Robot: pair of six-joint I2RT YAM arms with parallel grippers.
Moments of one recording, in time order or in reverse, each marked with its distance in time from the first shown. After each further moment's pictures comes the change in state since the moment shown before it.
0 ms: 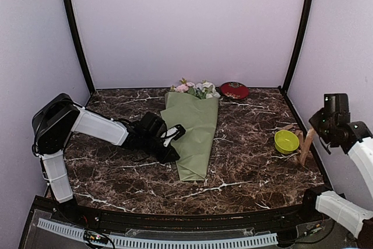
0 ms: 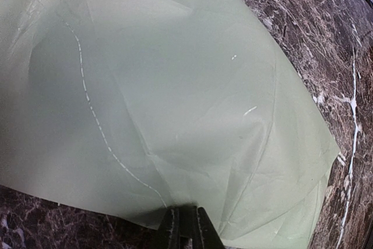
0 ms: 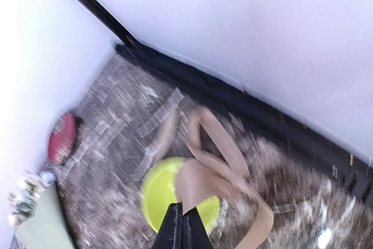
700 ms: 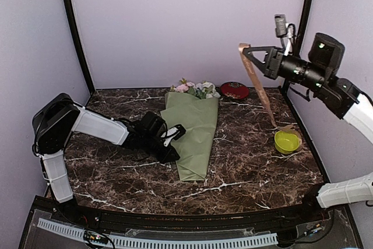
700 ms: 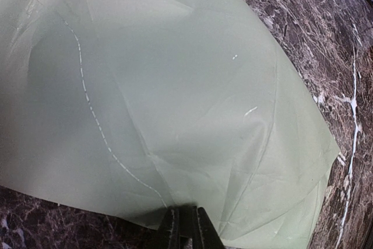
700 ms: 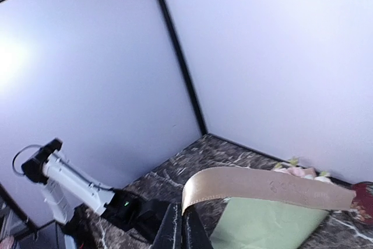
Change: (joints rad) left arm 0.000 0.003 0.010 -0.015 0.000 0.000; right arm 0.503 0.326 0.503 0.632 -0.797 -0.627
